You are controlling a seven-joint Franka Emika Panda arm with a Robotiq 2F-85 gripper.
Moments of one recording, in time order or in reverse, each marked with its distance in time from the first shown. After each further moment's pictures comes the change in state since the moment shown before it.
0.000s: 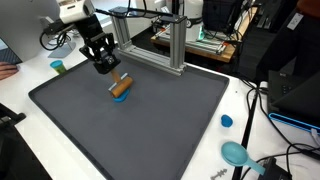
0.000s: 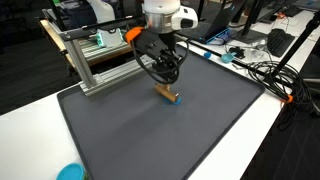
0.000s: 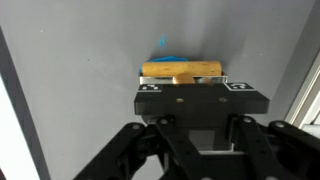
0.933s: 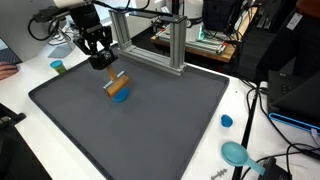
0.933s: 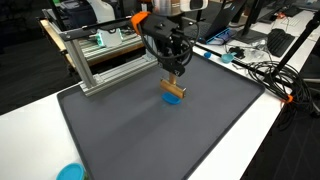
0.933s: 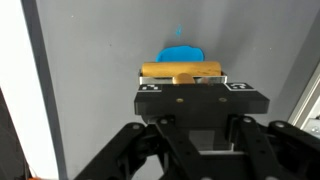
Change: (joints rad) arm 0.028 -0.052 0.001 -0.001 -0.012 0.018 0.002
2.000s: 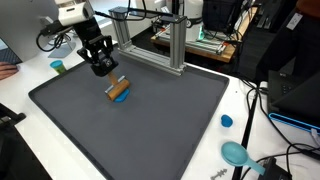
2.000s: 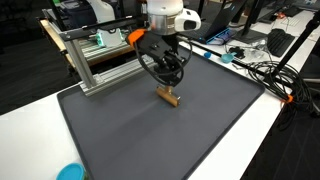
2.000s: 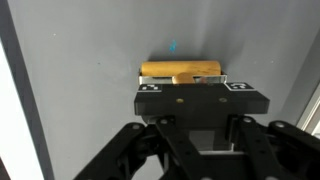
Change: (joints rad) arm -0.010 0.075 -0.011 0.018 -0.006 0.021 0.000
